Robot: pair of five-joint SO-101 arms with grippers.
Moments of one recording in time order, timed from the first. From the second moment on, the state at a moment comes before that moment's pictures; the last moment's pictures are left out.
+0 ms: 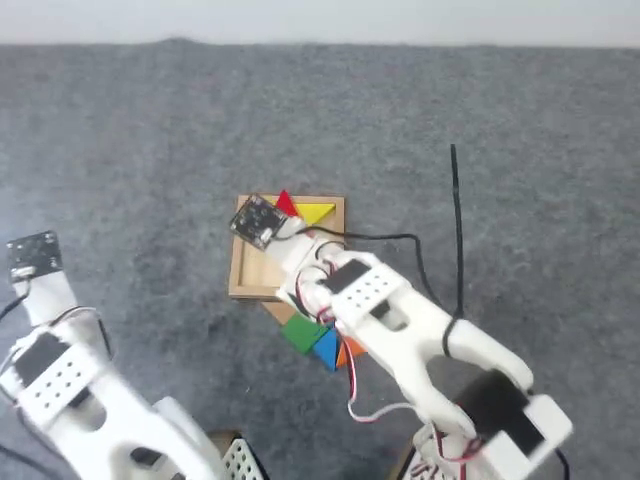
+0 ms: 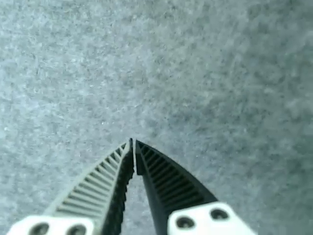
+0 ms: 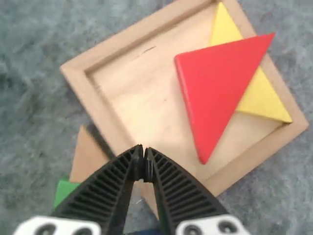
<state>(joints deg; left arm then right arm) -54.6 -46.9 67.1 59.0 -21.0 -43.8 -4.7 40.6 31.8 16.1</state>
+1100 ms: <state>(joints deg) -47.8 -45.7 74.0 47.7 -20.0 -30.9 18.6 15.7 29.4 16.9</state>
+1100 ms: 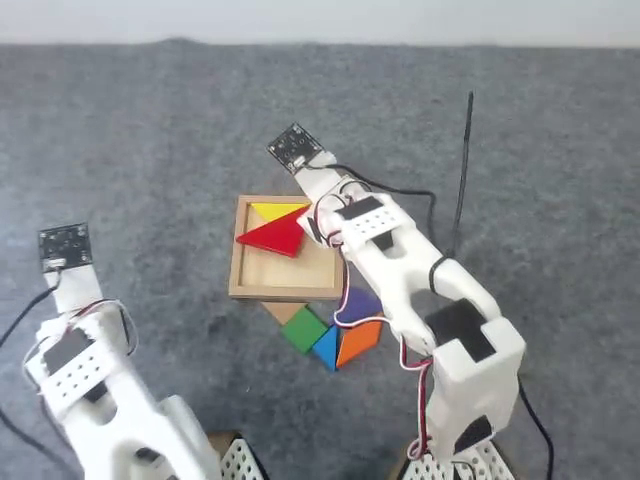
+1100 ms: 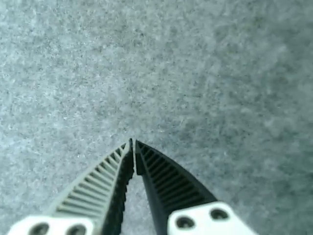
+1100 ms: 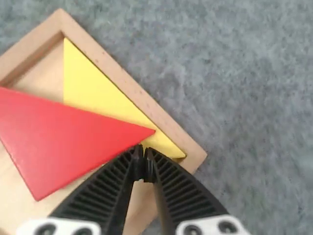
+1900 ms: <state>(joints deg) -48.6 -45.7 74.0 46.6 -20.0 -33.8 24.2 9.5 26.4 16.9</state>
